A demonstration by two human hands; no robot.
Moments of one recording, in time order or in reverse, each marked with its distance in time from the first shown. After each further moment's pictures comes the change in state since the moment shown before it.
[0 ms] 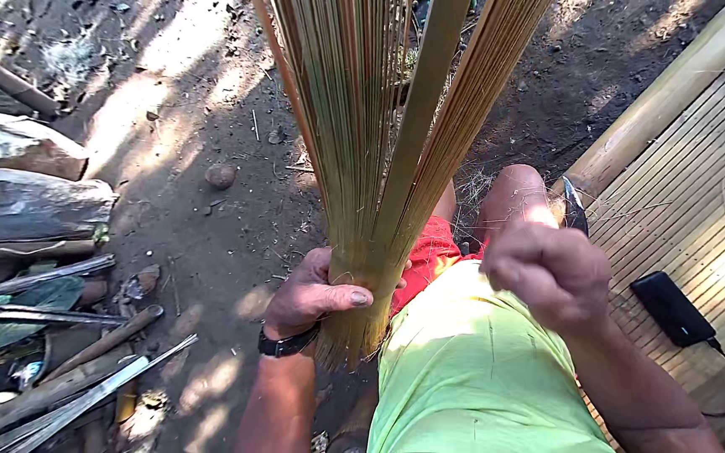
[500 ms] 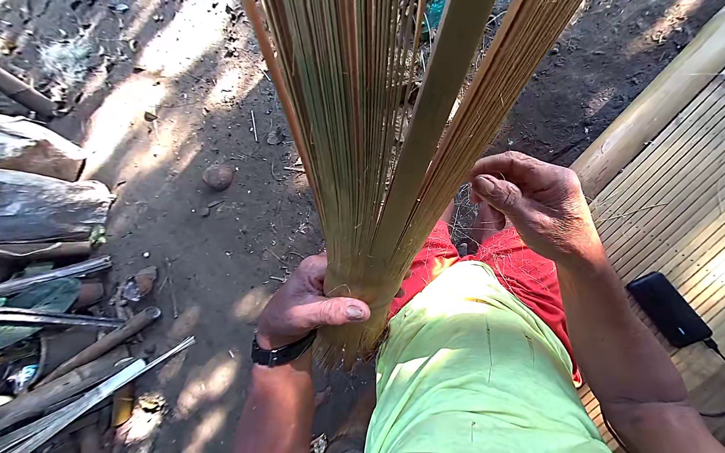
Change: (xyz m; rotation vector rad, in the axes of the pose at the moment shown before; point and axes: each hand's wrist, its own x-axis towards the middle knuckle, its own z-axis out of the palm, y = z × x) left_hand -0.005 0.004 0.005 0.072 -0.043 0.045; right_hand 0.030 0.021 -0.032 -0.148 0.053 0.264
